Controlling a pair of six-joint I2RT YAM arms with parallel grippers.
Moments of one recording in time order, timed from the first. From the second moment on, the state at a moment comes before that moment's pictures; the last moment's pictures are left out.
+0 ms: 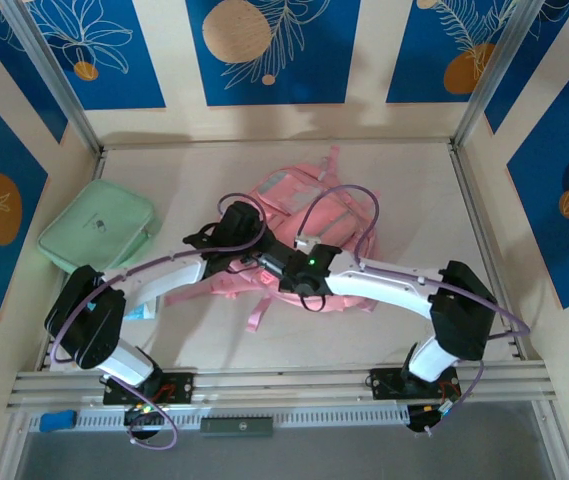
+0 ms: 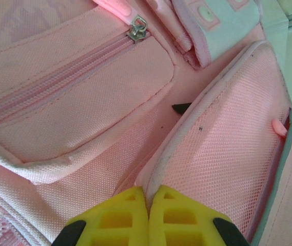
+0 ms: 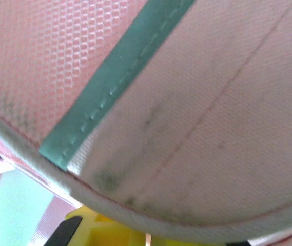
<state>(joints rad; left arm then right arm) -0.69 1.53 0.97 -0.17 0.06 -1.08 1.03 1.57 1.14 -0.84 0.39 1.09</state>
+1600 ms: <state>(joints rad) -0.88 1.47 0.78 0.08 -0.15 -1.43 0.90 1.44 1.04 -0.73 0.17 0.71</state>
